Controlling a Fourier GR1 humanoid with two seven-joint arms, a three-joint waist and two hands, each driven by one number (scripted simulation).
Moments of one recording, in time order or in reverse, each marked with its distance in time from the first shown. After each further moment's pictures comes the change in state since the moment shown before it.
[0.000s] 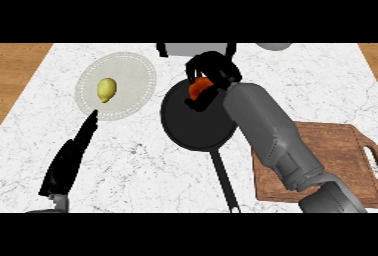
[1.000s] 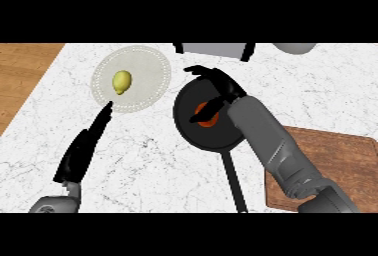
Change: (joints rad) left arm -0.084 -0.020 -0.038 0.036 -0.016 -0.022 0.008; right arm 0.054 0.013 -0.046 0.128 -0.407 0.108 -0.001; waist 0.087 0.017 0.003
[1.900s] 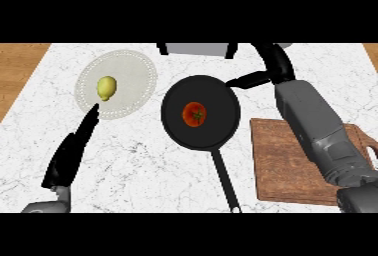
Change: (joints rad) left arm 0.034 0.014 0.053 -0.008 0.008 0.022 -0.002; right arm -0.023 -0.206 -0.243 0.060 -0.241 -0.040 -0.116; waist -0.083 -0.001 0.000
